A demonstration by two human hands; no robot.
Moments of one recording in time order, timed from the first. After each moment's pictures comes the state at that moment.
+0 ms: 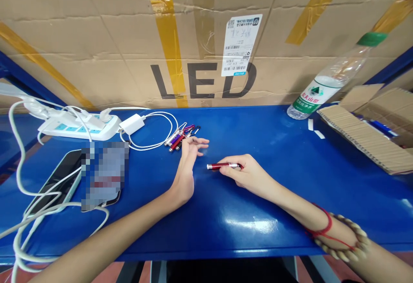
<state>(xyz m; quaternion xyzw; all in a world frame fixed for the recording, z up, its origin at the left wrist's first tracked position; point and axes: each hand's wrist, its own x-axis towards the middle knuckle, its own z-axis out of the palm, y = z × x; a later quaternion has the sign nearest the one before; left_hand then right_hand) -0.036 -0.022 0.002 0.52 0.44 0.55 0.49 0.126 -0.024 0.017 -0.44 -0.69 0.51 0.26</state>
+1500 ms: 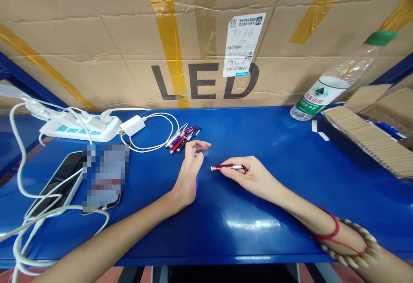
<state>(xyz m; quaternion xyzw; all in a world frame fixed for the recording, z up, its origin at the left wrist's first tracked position) -0.040 -0.022 -0.003 0.58 0.44 0.52 0.45 0.129 -0.021 0.018 -0.45 -0.72 0.47 0.25</state>
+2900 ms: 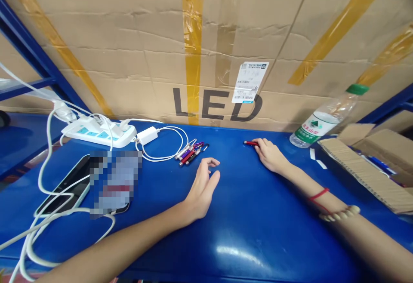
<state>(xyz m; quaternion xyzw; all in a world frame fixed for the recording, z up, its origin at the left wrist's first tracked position) -0.041 -0.034 0.007 0.63 0.45 0.46 0.43 0.212 0.090 -0.020 -0.56 -0.82 -0.04 0.11</state>
